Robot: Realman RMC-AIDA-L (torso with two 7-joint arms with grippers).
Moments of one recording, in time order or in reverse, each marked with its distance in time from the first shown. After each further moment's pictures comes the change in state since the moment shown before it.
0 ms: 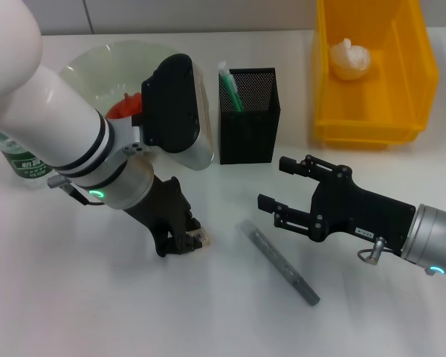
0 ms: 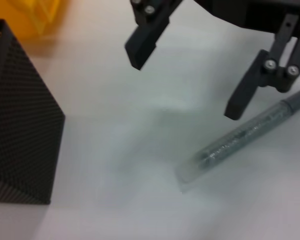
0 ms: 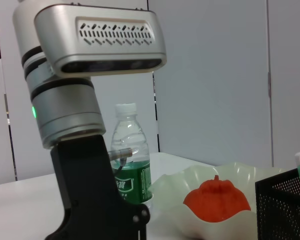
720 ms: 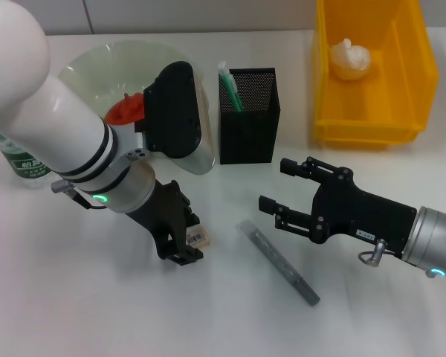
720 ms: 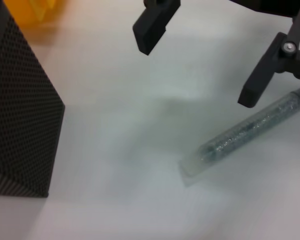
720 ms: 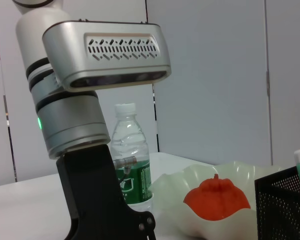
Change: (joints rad) left arm -0.006 0.000 0.022 -0.049 -0.003 -0.049 -0.002; right arm -0.004 0.000 0.003 0.006 0.000 -0.004 0.000
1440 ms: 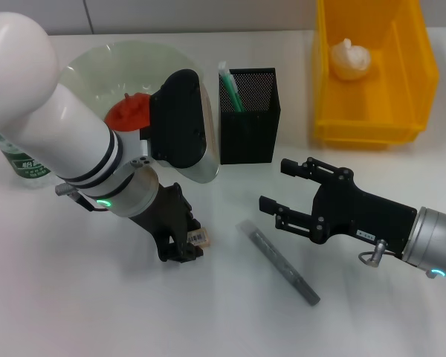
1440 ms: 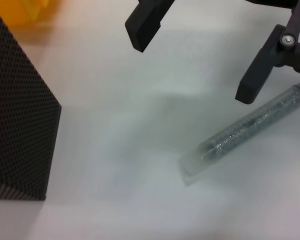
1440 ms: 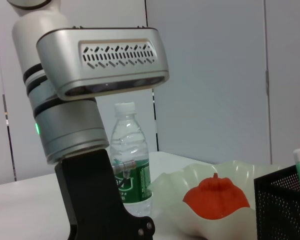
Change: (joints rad) left arm 0.008 0.000 0.040 0.000 0.011 -0.032 0.000; right arm -0.001 0.000 0.000 0.000 0.000 0.003 0.000
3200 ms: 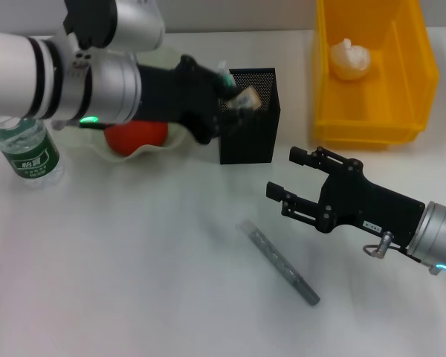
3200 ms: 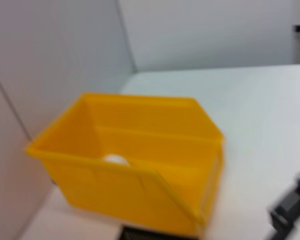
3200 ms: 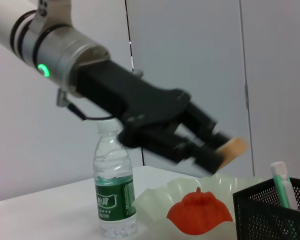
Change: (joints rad) left arm 0.170 0.003 -0.232 0.234 -0.360 -0.203 0.171; right arm -0.002 0.000 0.063 0.019 0.000 -0.023 0.000
